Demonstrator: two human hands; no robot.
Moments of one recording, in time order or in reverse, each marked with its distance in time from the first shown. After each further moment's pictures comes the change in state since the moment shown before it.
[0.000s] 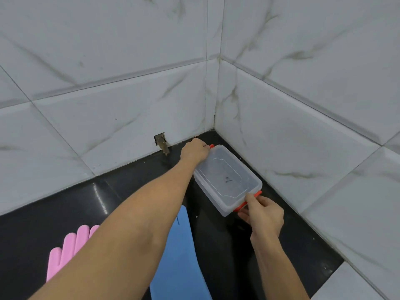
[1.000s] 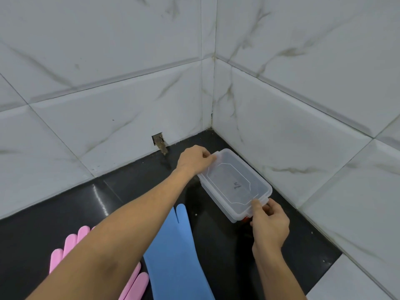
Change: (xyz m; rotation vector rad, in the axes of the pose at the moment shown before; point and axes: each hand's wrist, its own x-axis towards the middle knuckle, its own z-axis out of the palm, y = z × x) left_hand -0.039 -0.009 0.007 0.095 -0.004 0.201; right_hand -0.009 0.024 -0.015 0.058 0.087 -0.129
